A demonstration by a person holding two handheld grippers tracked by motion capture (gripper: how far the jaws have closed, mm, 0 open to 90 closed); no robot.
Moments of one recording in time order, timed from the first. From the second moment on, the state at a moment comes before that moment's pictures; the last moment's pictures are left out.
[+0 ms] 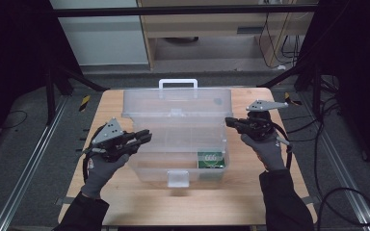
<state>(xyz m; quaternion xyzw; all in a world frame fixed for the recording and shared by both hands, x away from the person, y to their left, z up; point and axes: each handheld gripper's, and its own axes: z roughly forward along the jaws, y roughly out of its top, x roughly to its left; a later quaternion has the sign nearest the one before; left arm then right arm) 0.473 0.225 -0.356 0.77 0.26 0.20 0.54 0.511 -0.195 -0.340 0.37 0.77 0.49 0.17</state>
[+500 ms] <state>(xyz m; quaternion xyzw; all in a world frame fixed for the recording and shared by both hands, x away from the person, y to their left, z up) 0.473 0.248 -0.360 0.76 0.31 0.22 0.53 0.501 -0.197 -0.348 0.36 0.78 0.49 0.16</state>
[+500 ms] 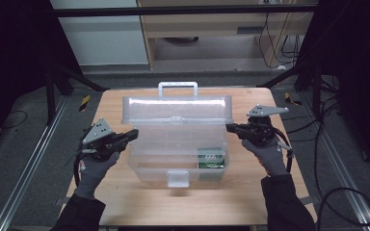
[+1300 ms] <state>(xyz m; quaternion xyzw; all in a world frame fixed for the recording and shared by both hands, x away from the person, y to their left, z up) 0.468 0.265 -0.379 0.77 0.33 0.22 0.49 0.471 -0.202 -0.363 0.37 0.79 0.46 0.17</state>
